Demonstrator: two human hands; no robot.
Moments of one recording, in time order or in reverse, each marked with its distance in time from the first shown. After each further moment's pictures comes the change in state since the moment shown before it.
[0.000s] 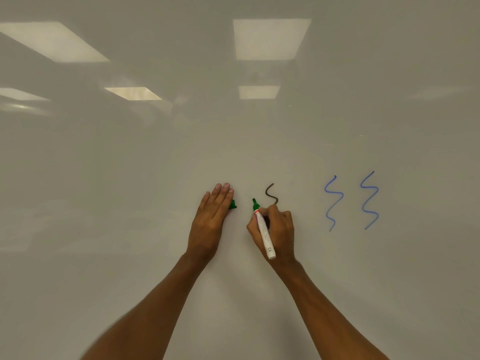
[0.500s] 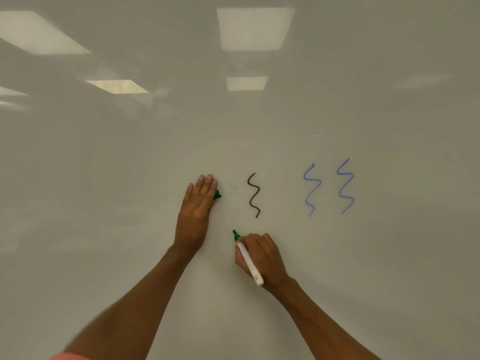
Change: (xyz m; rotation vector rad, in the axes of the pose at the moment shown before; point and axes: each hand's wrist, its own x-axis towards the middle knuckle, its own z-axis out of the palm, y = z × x) left_hand -0.001 0.009 -0.003 0.007 0.056 -0.003; right_hand -0.070 0.007 -0.031 -0.034 -0.290 -0.196
